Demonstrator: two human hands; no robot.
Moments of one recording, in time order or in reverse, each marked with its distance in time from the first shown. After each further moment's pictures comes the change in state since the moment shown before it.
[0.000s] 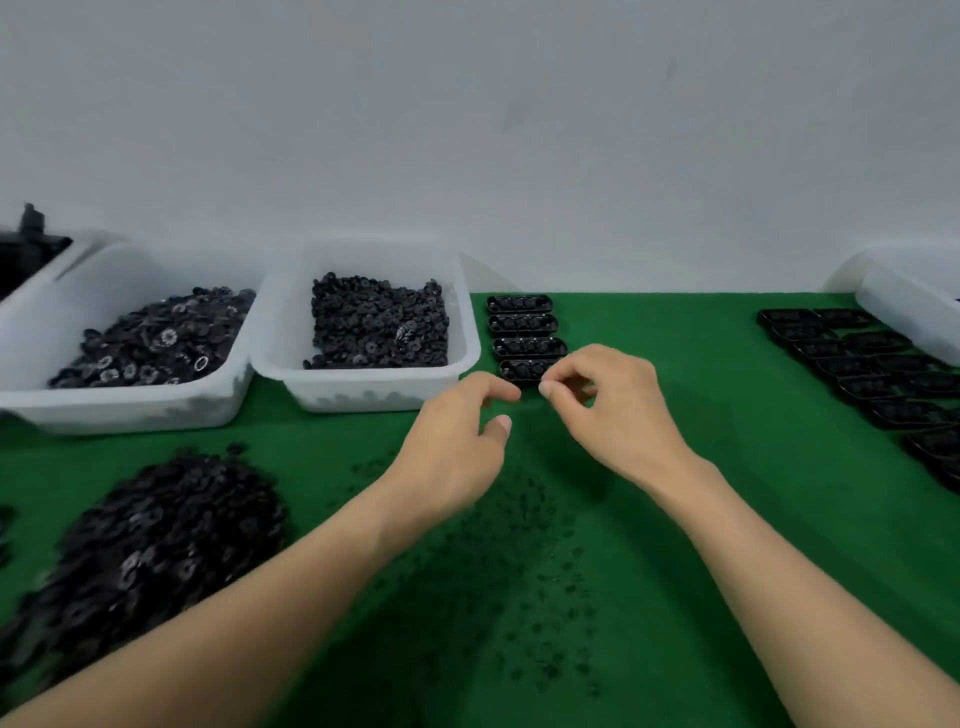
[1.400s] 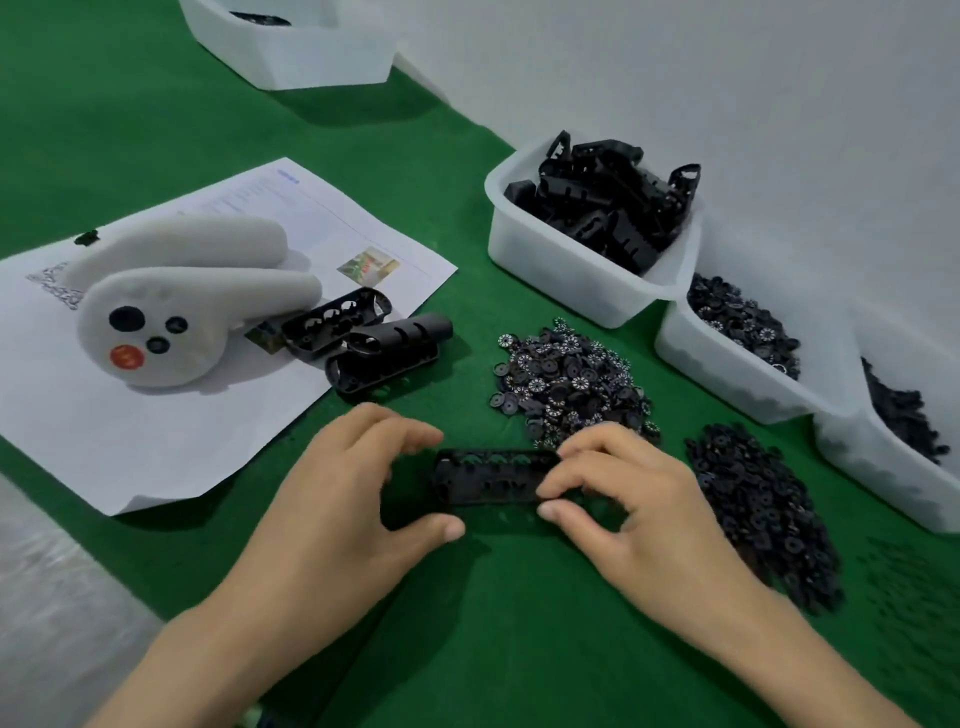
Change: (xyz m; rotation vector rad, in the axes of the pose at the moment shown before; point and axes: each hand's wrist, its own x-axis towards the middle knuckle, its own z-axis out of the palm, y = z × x) left_hand -0.360 -0.197 -0.271 0.141 0.586 -0.310; right_hand -0.096 -0.370 0.185 0.177 -0.673 -0.592
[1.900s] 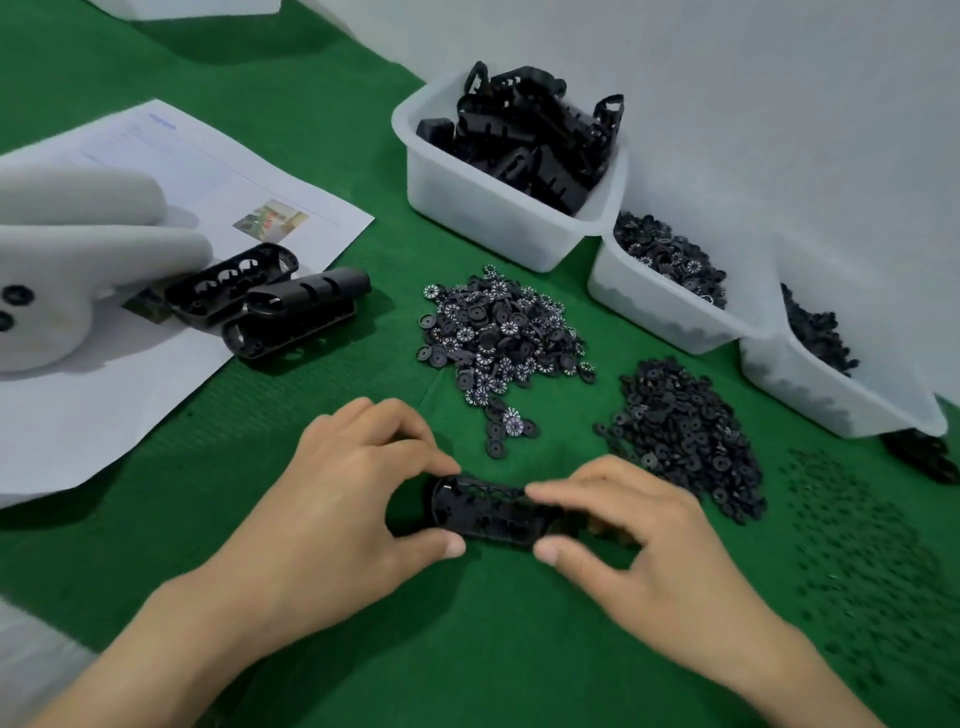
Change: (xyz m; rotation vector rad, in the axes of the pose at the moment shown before) left_hand 0.008 0.015 0.029 0.083 -0.316 0.188; right_hand -0.065 0.006 -0.011 0.045 -0.026 0.228
